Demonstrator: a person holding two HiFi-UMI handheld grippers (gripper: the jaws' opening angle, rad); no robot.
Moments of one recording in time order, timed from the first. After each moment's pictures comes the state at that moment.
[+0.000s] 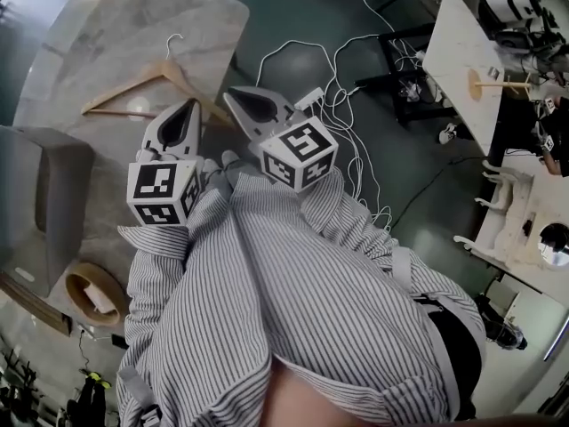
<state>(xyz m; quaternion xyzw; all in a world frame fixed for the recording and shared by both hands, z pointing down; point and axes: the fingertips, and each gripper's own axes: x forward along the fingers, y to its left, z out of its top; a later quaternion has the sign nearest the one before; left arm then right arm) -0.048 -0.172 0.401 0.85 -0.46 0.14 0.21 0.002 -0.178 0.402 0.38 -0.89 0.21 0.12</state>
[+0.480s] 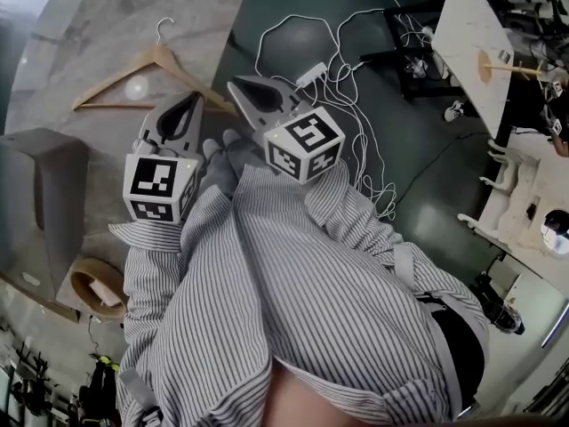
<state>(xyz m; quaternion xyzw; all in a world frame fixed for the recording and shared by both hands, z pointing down) -0.026 -0.170 0.422 0.89 -0.38 0.20 0.19 0.021 -0.182 0.430 0.40 -0.87 0.25 0.12</state>
